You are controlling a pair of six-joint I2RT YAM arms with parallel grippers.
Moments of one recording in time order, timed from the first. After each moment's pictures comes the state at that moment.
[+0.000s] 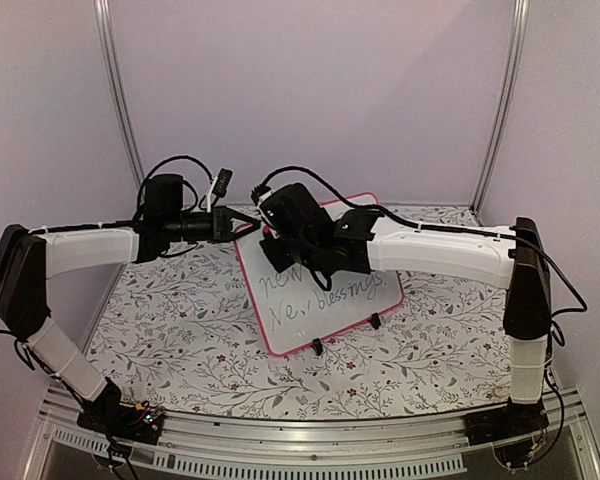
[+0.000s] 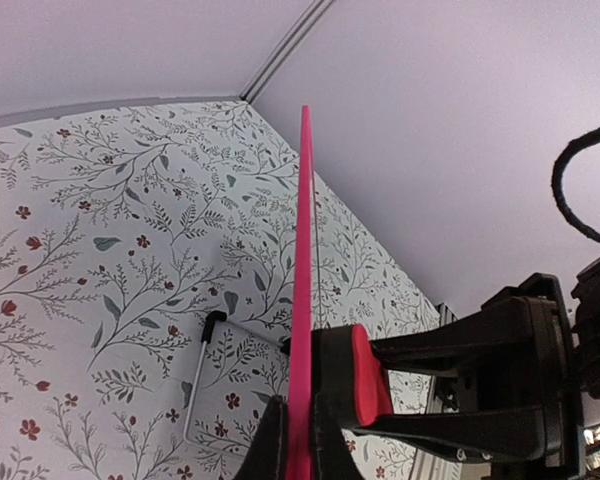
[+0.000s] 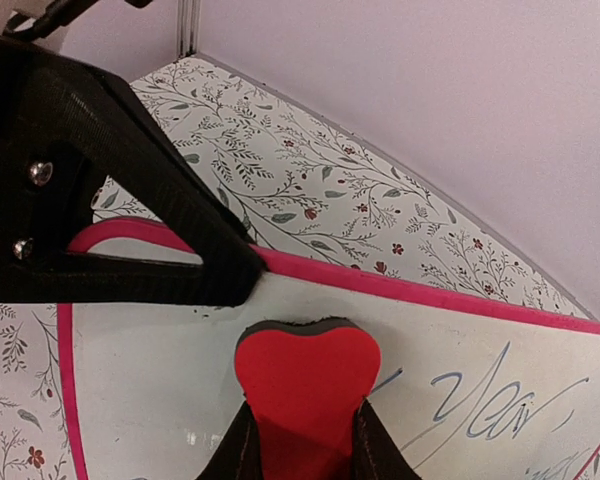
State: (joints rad) left arm -0.40 1.57 0.98 0.27 0.77 -0.46; right arm 1.11 2.04 1.81 -0.39 0.56 0.09
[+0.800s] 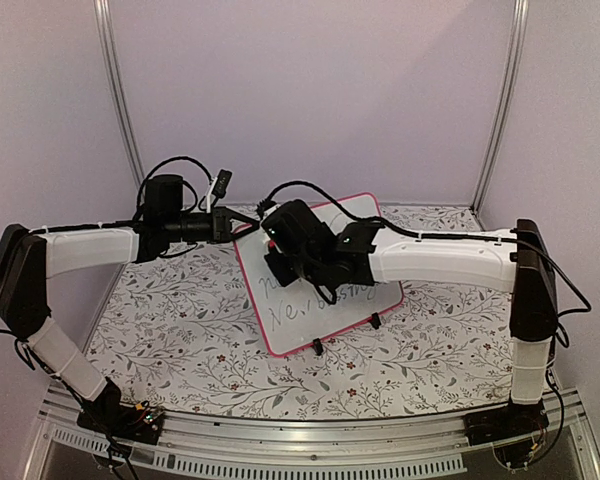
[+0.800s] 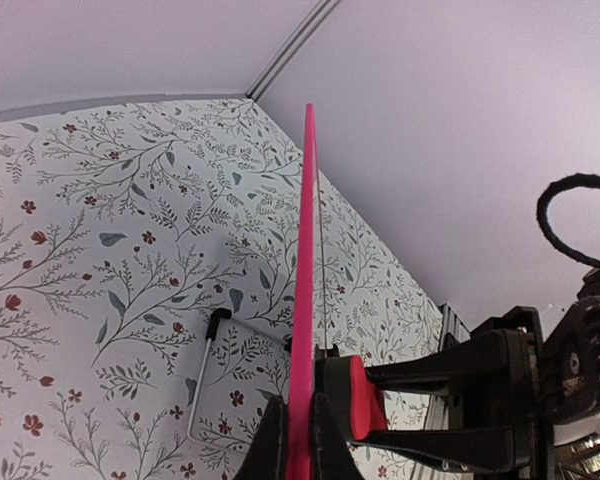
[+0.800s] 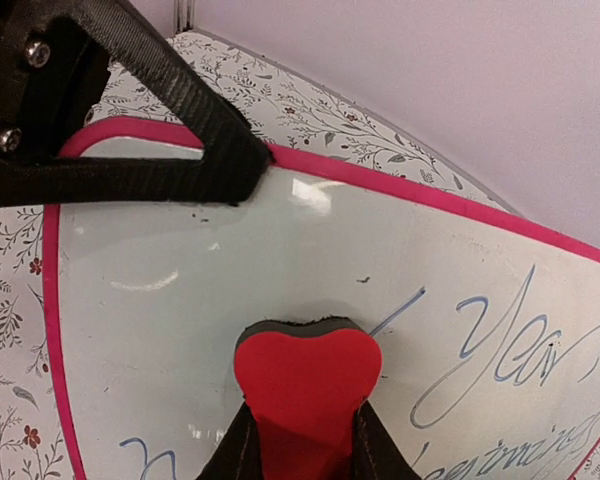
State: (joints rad) left arm -0.40 1.57 0.98 0.26 0.77 -0.46; right arm 1.13 2.01 1.72 -0.39 0.56 0.16
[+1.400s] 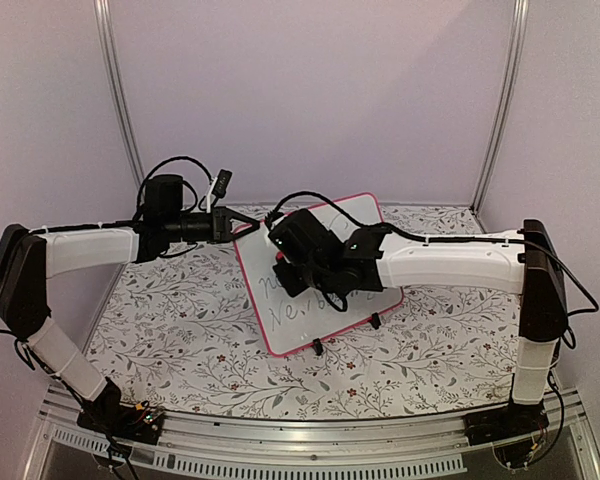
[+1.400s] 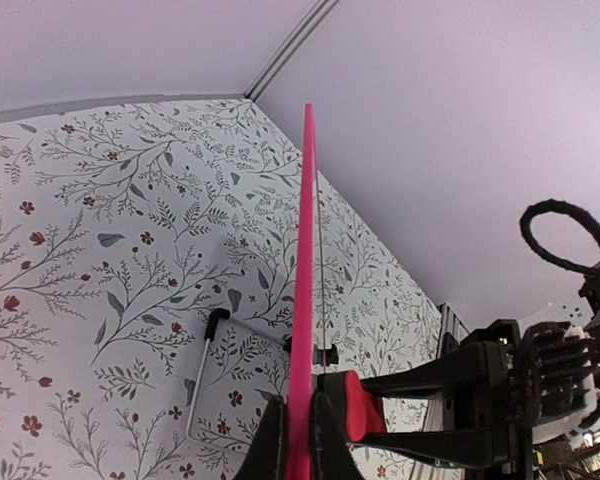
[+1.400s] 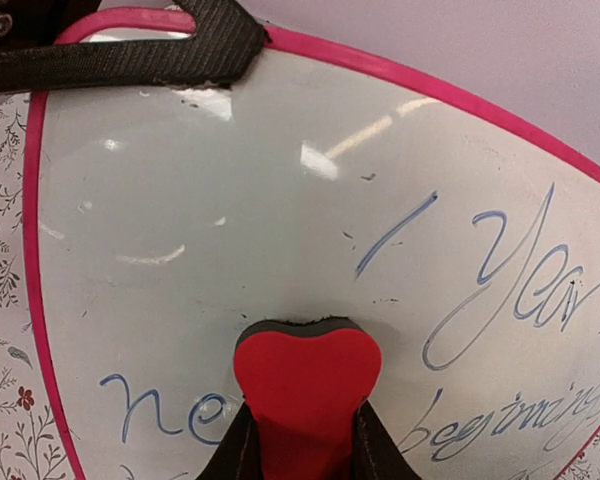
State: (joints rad) left arm -0.40 1.57 0.98 0.26 0.77 -0.46; right arm 1.13 1.96 1.63 -0.42 0.54 0.21
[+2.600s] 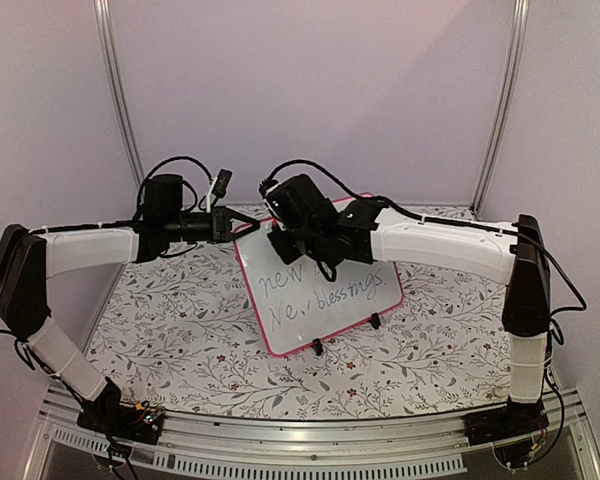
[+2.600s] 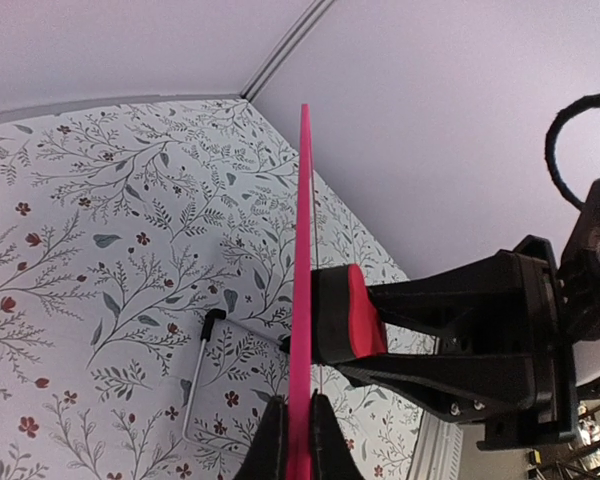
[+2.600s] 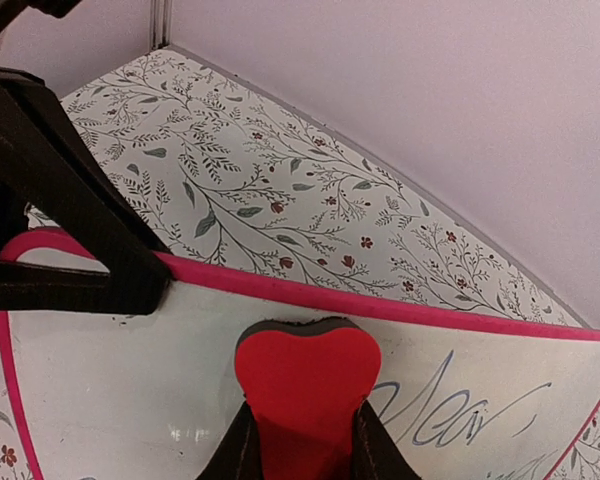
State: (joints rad) left arm -0.40 1.57 0.98 0.27 0.78 -0.47; right arm 1.07 2.04 1.85 -0.45 0.57 0.08
